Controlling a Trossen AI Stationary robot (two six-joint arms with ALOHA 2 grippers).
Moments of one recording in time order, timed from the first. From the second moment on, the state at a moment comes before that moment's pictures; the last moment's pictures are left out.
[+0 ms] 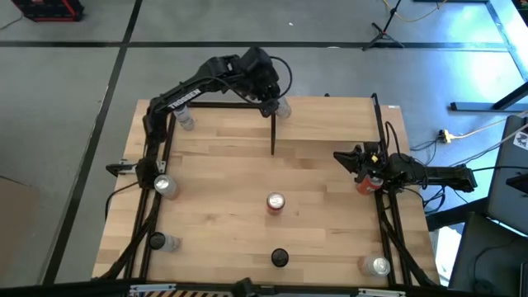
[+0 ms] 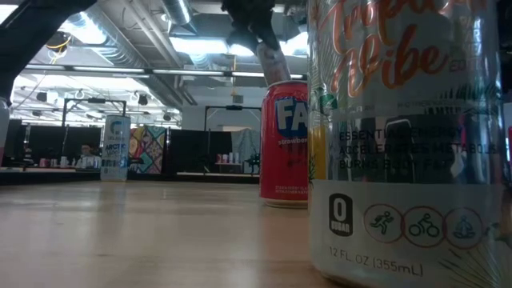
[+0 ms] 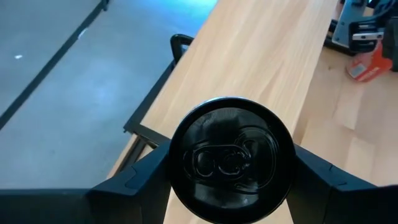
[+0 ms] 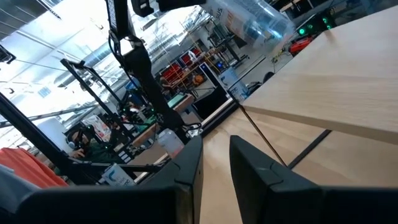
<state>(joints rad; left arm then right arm) 0.45 2.01 2.36 -1.16 -0.04 -0.02 0.03 0.00 0.01 0.10 0.29 0.65</state>
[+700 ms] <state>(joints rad) 0.45 2.02 2.36 -1.13 0.01 0.00 0.03 0.13 0.15 0.21 0.32 0.50</state>
